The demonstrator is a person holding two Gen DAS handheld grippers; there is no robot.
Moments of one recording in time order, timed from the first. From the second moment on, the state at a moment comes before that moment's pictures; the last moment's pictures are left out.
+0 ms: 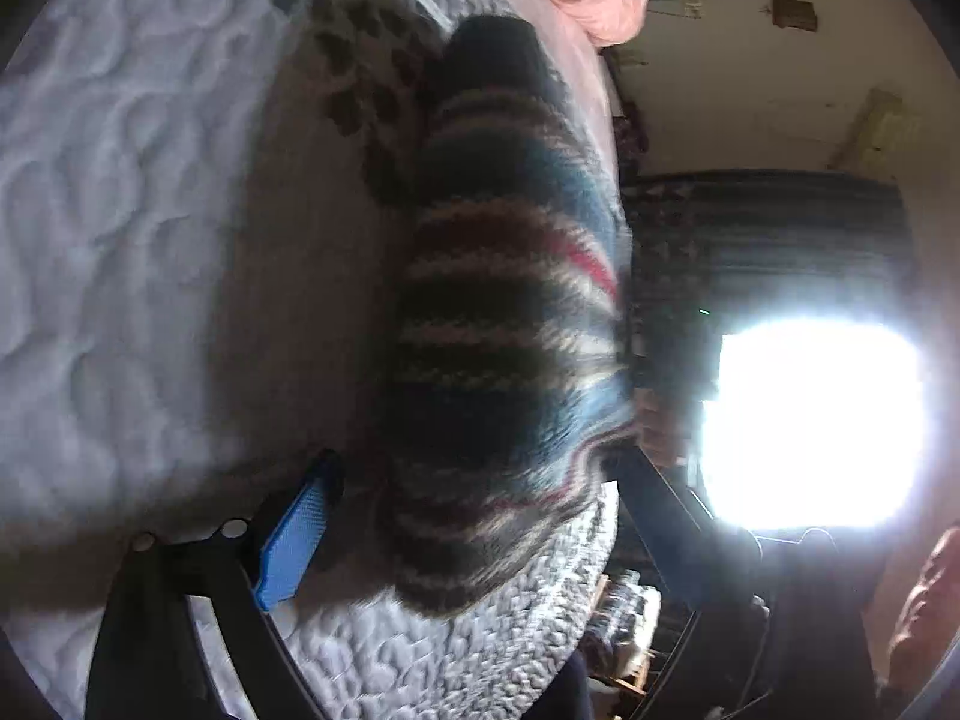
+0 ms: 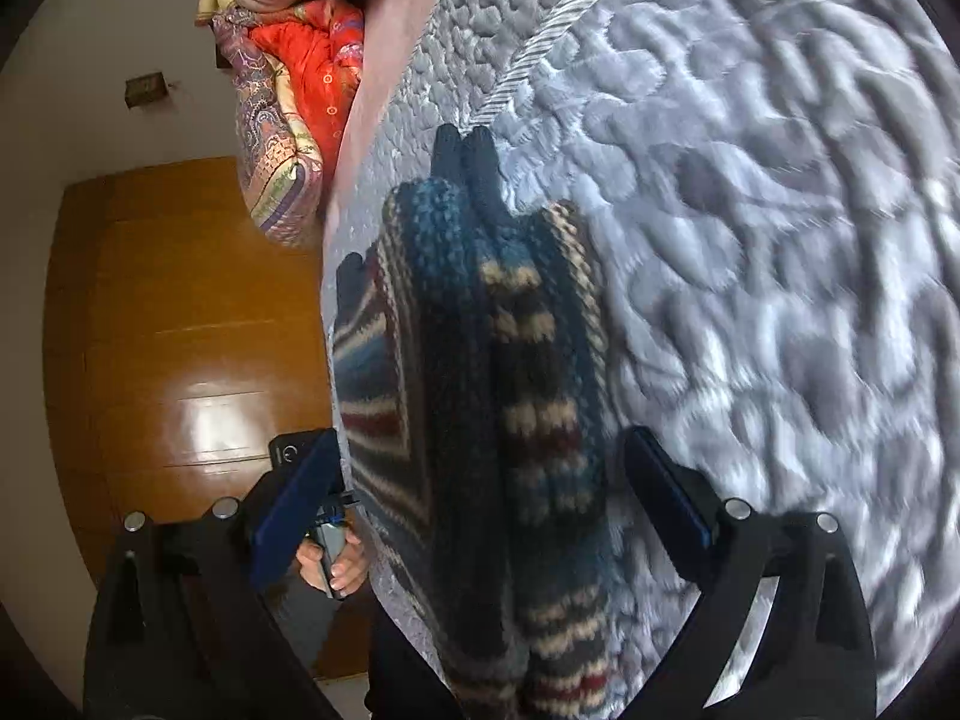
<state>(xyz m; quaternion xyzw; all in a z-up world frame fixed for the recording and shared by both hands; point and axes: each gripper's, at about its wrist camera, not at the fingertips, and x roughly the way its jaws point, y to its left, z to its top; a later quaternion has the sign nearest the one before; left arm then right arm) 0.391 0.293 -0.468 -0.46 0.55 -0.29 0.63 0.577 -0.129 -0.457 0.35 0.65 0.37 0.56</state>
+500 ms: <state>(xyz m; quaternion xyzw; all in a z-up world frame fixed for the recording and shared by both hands) 0.408 0.240 -0.474 -0.44 0.58 -0.28 0.63 0.601 -0.065 -0.459 0.33 0.65 0.41 0.55</state>
